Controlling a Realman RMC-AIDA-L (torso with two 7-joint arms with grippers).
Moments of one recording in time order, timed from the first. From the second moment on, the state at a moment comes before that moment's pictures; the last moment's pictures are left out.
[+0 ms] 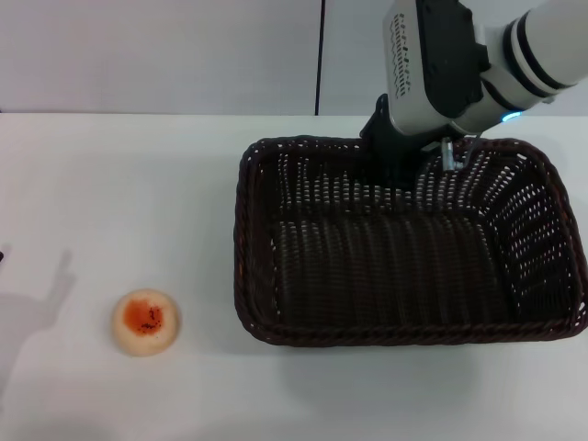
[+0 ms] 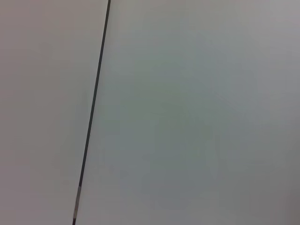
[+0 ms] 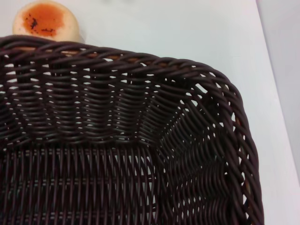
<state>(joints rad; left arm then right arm) -0.03 -2.07 -0.41 -0.09 2.07 1.74 -0.33 0.90 2.08 -1.36 -0.91 -2.42 -1.23 1.64</state>
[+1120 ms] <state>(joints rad) -0.04 -2.07 -0.40 -0.09 2.08 1.74 -0.33 0.75 2.08 -1.40 -1.15 -2.35 -1.26 1.73</state>
